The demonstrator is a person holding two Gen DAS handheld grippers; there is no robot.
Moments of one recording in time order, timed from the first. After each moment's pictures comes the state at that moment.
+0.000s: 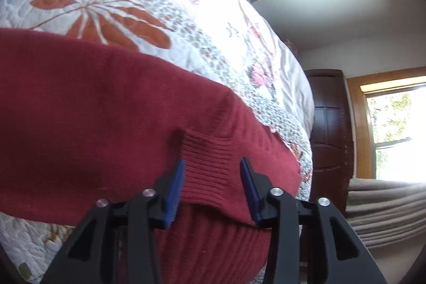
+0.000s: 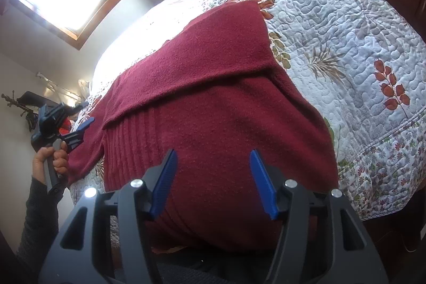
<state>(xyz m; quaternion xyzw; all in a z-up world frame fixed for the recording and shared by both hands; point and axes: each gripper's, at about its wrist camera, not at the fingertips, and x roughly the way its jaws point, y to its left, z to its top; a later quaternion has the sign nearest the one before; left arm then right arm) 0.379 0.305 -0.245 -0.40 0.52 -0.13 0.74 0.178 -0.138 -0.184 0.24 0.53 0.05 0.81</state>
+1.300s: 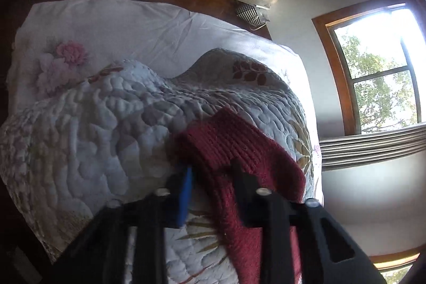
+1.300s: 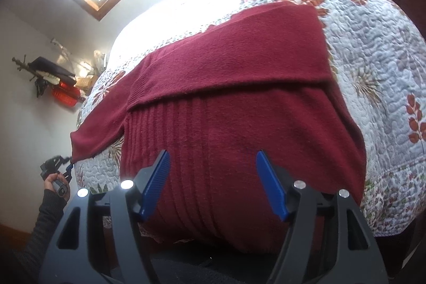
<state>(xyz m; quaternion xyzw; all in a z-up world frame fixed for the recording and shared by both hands) 0.160 0.654 -0.296 -0.57 0.30 0.27 0.72 0.204 -0.079 -0.168 0.19 0.55 0.11 0.81</state>
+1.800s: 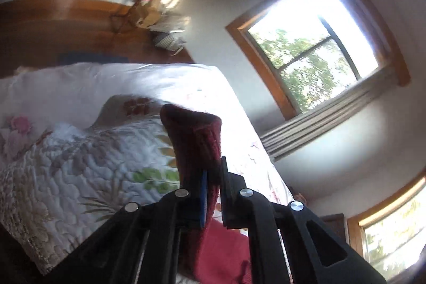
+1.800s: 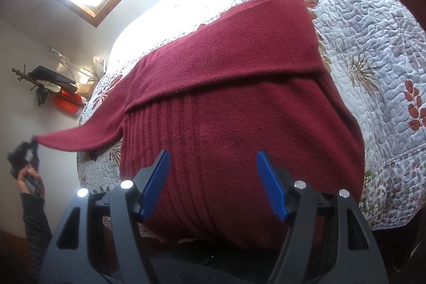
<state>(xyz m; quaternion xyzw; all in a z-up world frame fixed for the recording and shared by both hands) 0.188 0.559 -0.098 -0.44 0.19 0.12 0.87 0.198 -0.093 -0.175 0.21 0.55 0.11 0.80</state>
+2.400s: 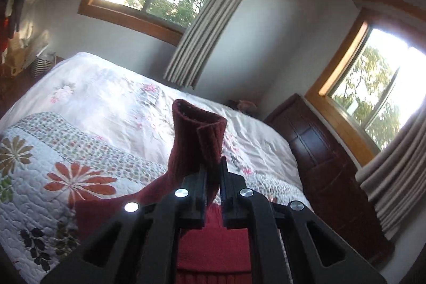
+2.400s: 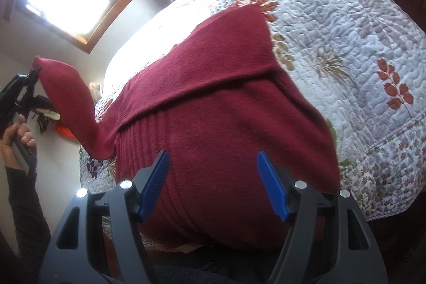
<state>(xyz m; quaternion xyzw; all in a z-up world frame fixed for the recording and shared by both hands) 0.339 0.248 -0.064 -0.20 0.31 -0.14 0.92 0.172 -0.157 -0.176 0.27 0.52 0.06 0.81</state>
